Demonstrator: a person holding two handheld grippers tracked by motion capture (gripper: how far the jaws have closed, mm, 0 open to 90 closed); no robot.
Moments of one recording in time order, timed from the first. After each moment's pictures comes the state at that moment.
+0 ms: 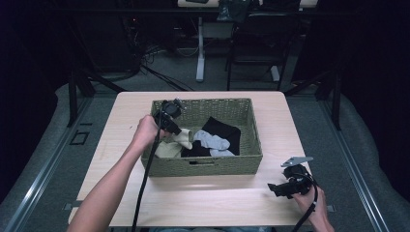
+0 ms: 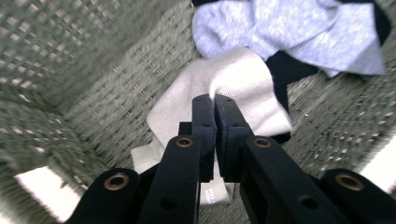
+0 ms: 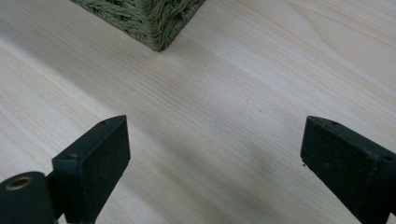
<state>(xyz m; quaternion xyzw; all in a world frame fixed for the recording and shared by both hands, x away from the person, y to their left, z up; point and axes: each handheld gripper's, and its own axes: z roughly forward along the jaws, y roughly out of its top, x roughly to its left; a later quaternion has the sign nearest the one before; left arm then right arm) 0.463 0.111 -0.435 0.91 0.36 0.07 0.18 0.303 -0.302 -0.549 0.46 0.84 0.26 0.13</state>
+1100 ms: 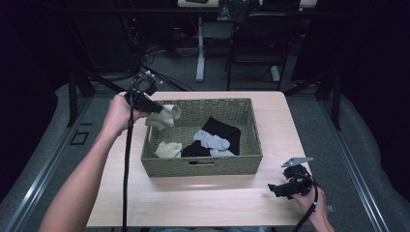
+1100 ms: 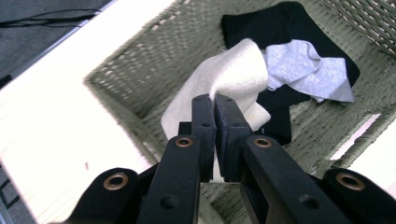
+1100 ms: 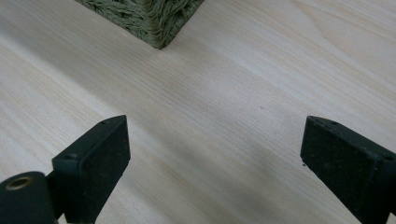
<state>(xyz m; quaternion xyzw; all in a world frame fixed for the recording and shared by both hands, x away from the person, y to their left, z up) 0.445 0.166 -0.340 0.88 0.38 0.13 0.24 0.302 -0.302 -0.550 0.46 0.84 0.26 0.13</state>
